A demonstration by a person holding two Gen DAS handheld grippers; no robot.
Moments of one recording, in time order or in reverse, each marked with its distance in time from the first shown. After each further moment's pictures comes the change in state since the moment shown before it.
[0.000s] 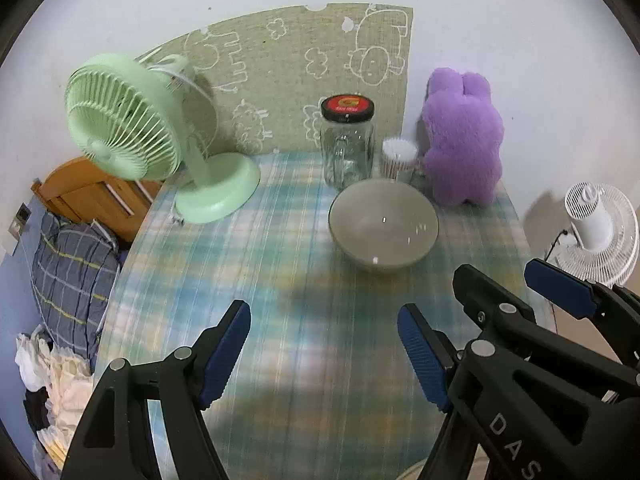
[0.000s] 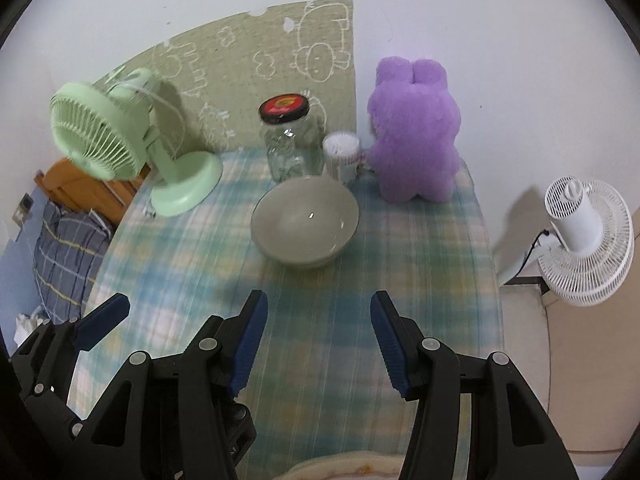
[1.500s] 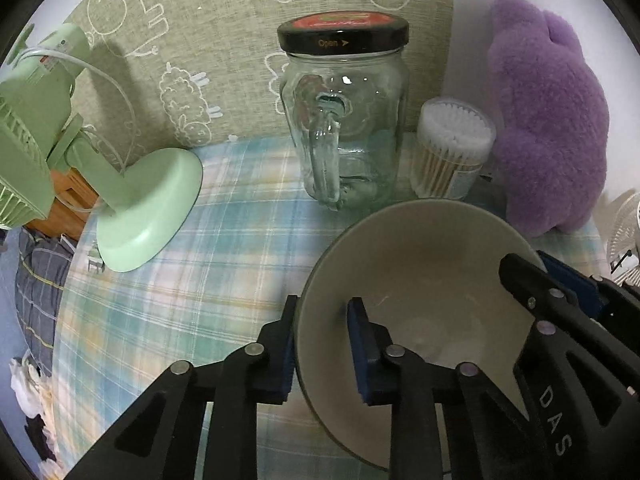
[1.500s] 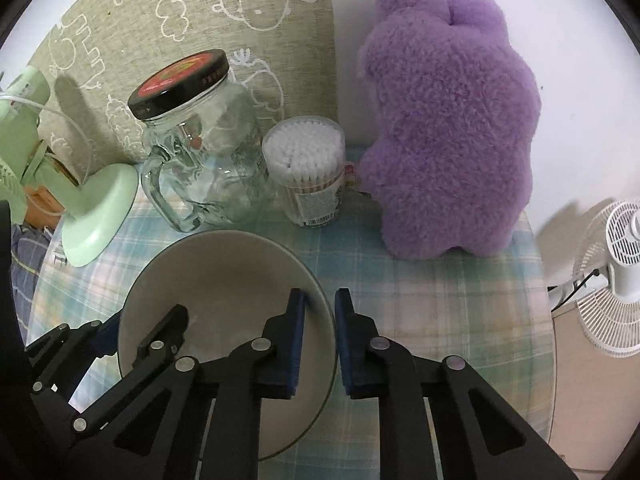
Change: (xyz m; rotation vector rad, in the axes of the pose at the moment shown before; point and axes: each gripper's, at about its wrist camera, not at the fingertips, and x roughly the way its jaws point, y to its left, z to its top) left arm 0.177 -0.021 0.060 0.032 0.084 0.030; right arm 0.185 -0.033 0.069 0.016 0.043 -0.055
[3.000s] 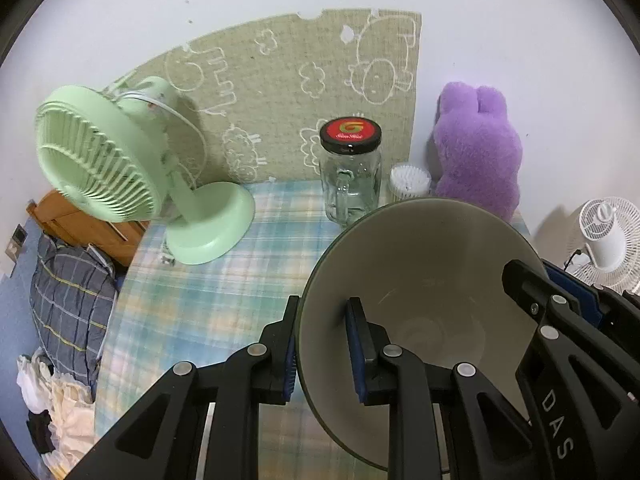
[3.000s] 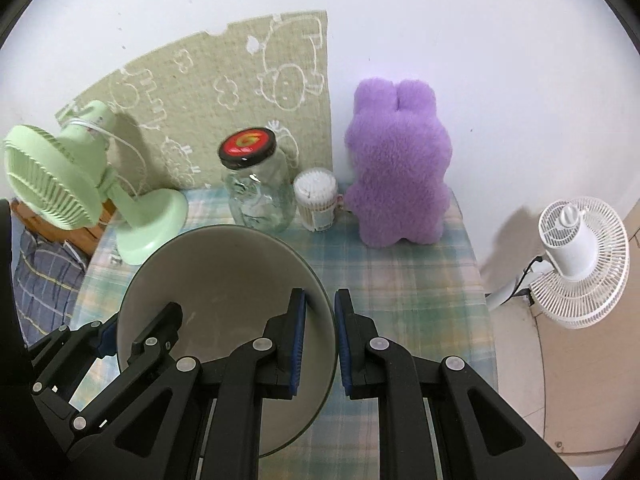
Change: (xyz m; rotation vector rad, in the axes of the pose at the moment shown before) left arm -0.151 0.028 -0.038 -0.013 -0.125 -0.012; right arm -0.155 0.021 -0.033 0.024 -0.105 -0.023
